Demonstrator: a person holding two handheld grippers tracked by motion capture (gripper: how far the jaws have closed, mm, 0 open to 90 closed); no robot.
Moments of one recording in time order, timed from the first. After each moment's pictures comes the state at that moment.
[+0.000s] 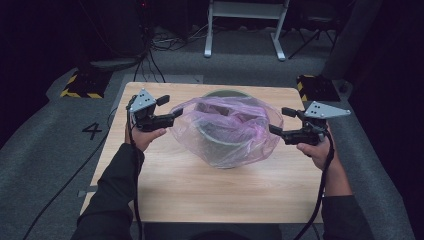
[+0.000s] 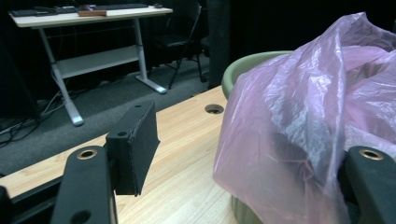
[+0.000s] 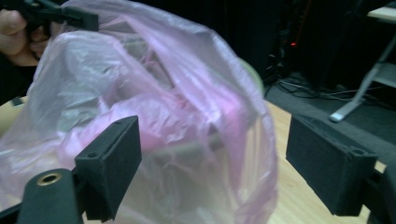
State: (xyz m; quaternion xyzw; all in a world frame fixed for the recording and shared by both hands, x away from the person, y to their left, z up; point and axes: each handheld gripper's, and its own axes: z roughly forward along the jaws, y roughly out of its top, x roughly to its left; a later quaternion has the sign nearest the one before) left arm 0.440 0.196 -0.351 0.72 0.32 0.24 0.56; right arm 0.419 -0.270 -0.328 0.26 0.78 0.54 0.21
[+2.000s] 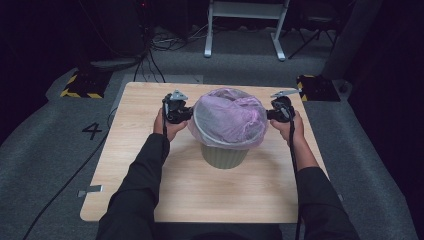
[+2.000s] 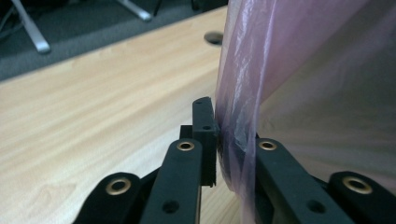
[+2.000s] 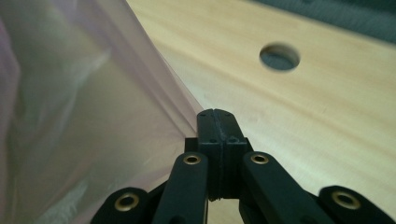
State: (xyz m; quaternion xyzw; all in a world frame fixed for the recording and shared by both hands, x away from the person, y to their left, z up) left arm 0.528 0.140 -0.420 0.79 0.37 0.15 0.46; right arm 0.548 -0.240 -0.406 0.43 0.81 0.37 0.15
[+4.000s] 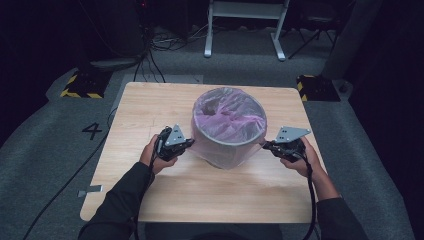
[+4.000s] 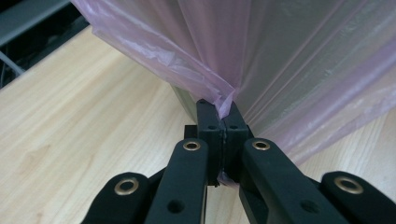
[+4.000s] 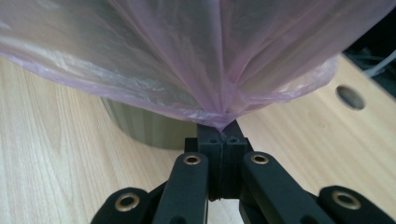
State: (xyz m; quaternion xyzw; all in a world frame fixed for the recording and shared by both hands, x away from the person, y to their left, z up) left arm 0.421 0.146 -0.447 0.86 0.22 0.22 0.41; right arm 0.421 -0.244 -0.410 0.18 0.88 0.39 0.20
